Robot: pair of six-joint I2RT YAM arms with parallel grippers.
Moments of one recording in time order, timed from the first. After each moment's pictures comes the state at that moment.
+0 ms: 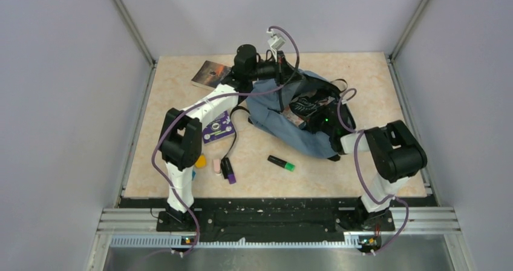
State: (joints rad) left arm -0.53 1.99 1.64 0.40 0.88 -0.47; right arm 0.31 1.74 0.60 0.74 -0.22 1.42
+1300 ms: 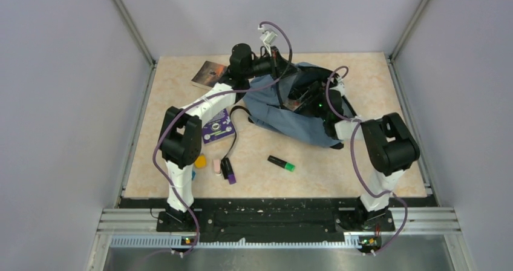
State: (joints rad) left arm -0.49 2.01 1.64 0.49 0.82 -0.57; right arm 0.33 1.83 0.84 0.67 0.02 0.95
